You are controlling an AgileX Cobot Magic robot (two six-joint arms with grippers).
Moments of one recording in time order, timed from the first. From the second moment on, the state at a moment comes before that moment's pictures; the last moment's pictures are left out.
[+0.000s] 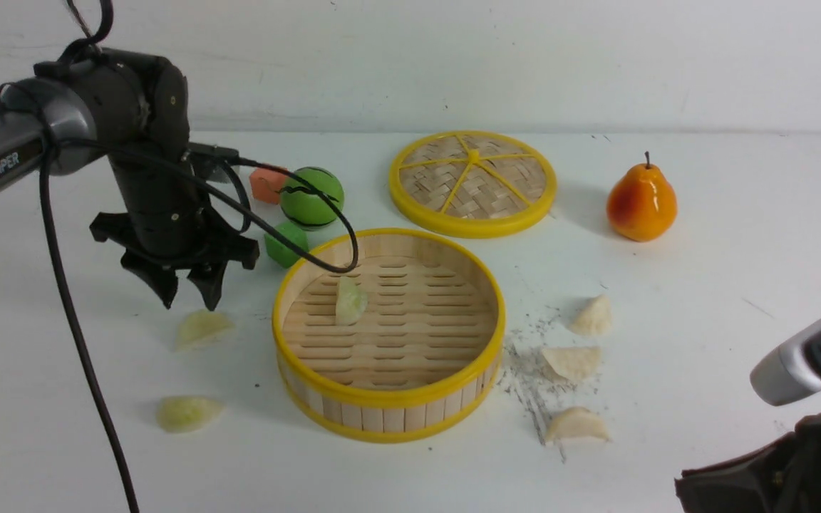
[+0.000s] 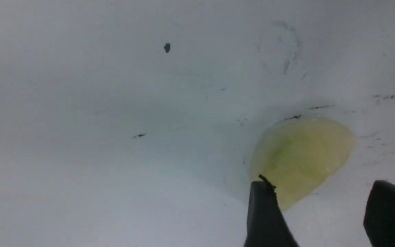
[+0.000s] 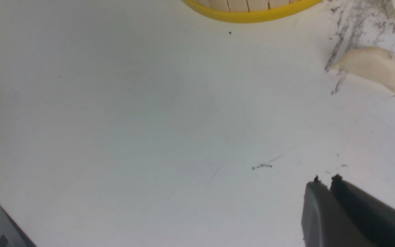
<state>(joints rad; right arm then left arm) 0.22 0.98 -0.53 0.81 0.66 -0.75 -0.16 2.16 -1.81 0.07 1.13 0.01</state>
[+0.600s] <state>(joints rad) 0.22 0.98 -0.53 0.81 0.66 -0.75 -0.16 2.17 -1.81 0.05 1.10 -0.07</state>
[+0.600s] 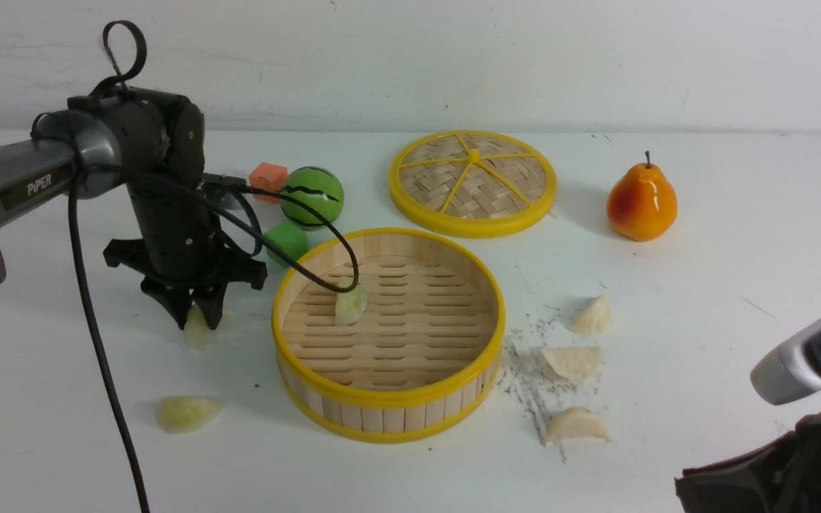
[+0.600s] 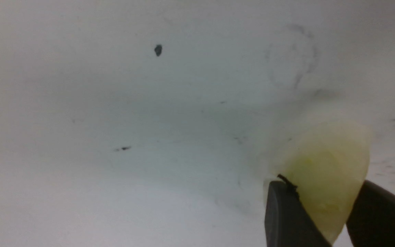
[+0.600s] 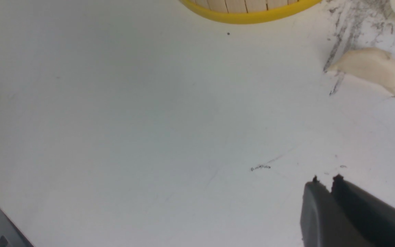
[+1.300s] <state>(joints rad) 0.22 0.98 -0.53 0.81 0.65 -0.75 -0.47 2.16 -1.81 -0.14 0.77 -0.20</state>
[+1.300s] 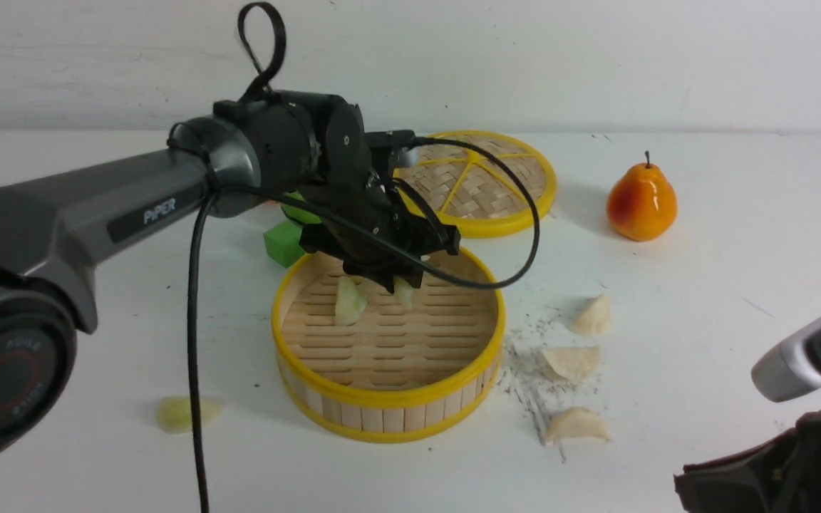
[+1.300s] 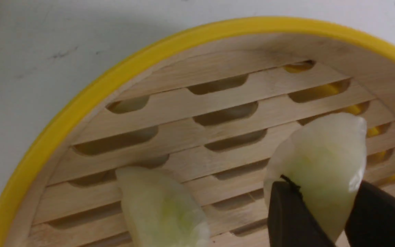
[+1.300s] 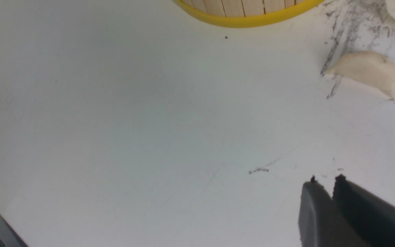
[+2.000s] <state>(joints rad) 0.22 0.98 -0.53 0.82 0.65 -0.75 -0.42 1.78 -1.76 0.12 1.21 -0.04</state>
